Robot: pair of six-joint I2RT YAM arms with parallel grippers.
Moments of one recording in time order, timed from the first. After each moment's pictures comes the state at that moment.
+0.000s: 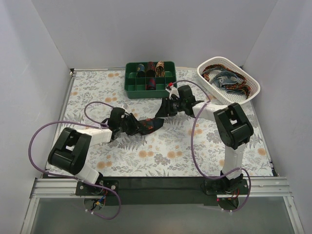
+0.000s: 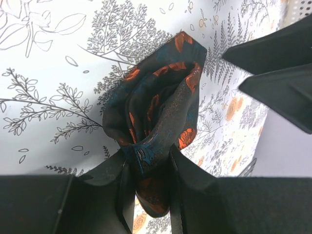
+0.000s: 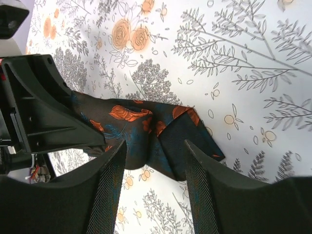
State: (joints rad) left arm -0.39 1.55 0.56 0.30 0.35 -0.93; right arm 0.51 1.96 1.15 0.14 -0.68 0.44
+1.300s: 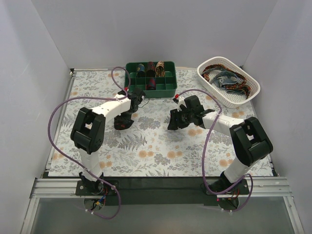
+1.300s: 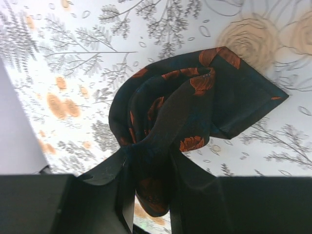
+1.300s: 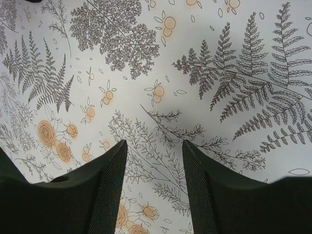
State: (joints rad) left arm -0.50 1.89 1.38 -0.96 -0.57 -0.37; right arm 0.52 1.64 0.90 -0.10 -0.44 0.23
